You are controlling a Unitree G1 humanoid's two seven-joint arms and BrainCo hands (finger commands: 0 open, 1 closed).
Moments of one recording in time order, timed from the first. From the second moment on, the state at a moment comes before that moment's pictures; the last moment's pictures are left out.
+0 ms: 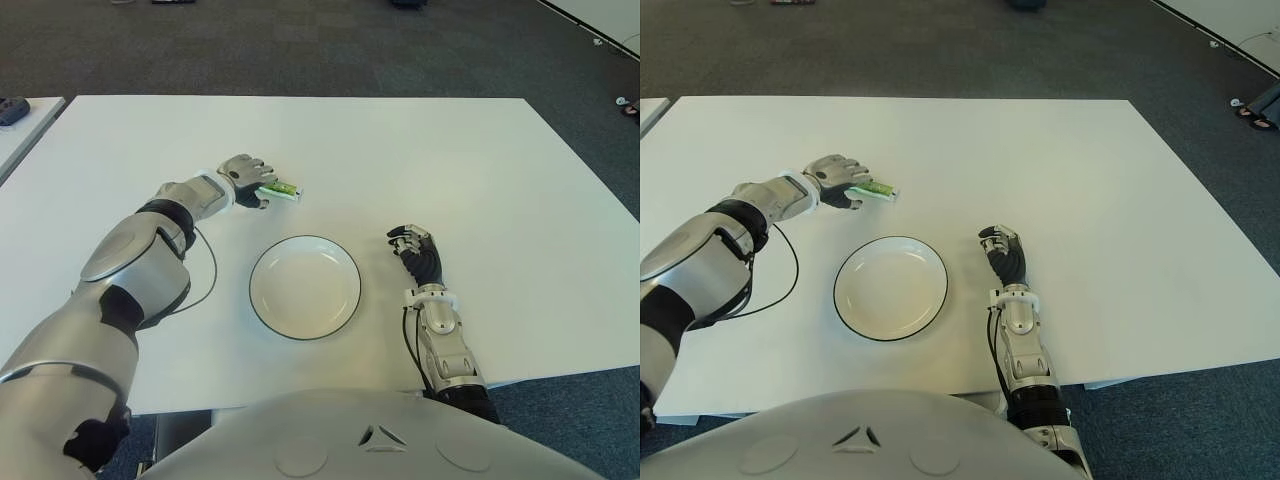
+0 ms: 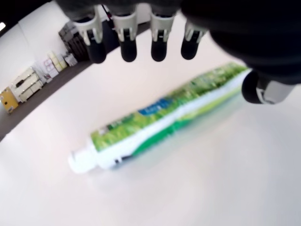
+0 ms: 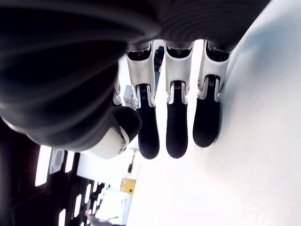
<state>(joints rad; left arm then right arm) -0.92 0.41 -0.89 1.37 1.02 -0.38 0.34 0.13 -0.07 0.05 0.19 -0.19 -0.14 -0.15</state>
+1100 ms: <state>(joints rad) -0.91 0.38 -0.63 1.37 0.79 -0.31 0.22 0.12 -0.06 0.05 0.20 -0.19 -0.14 -0.14</state>
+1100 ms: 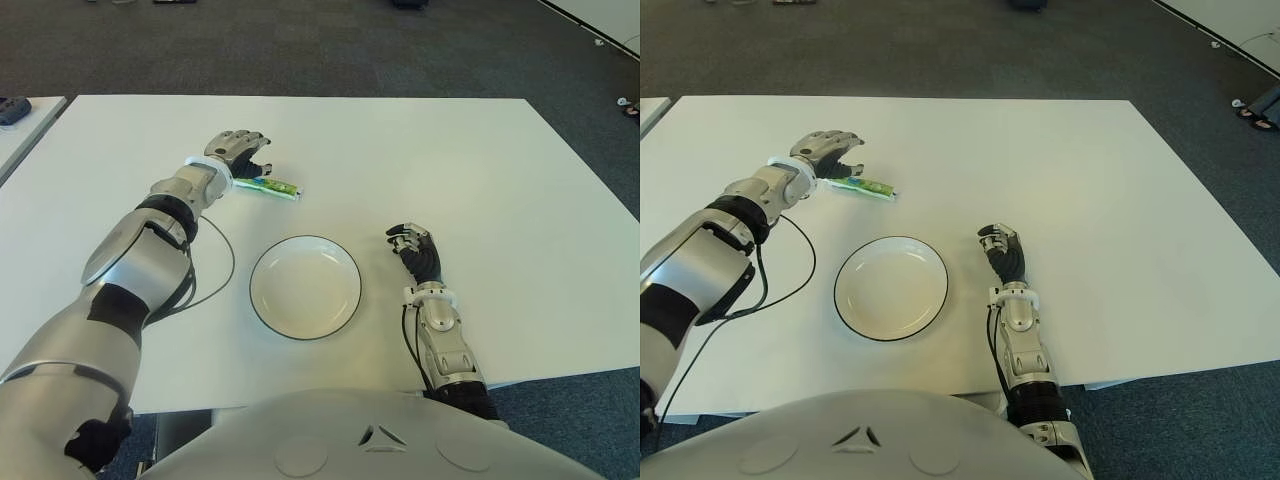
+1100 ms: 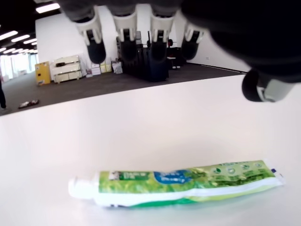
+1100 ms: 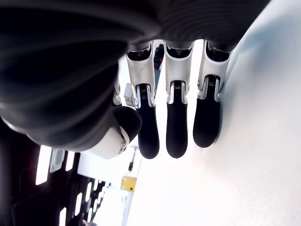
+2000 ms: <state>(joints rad) -0.88 0.34 -0.65 1.37 0.79 -0.22 0.00 0.12 -0.07 0.05 0.19 -0.19 -0.14 -0.14</state>
